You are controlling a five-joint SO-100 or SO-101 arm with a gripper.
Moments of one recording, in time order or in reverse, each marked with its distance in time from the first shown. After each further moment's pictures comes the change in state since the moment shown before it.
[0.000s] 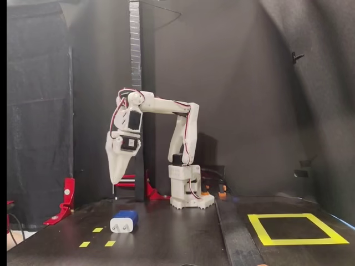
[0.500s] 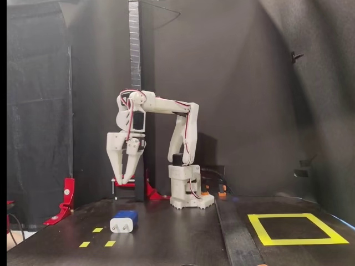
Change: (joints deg) arm -1.6 0.0 0.0 4.9 -27.4
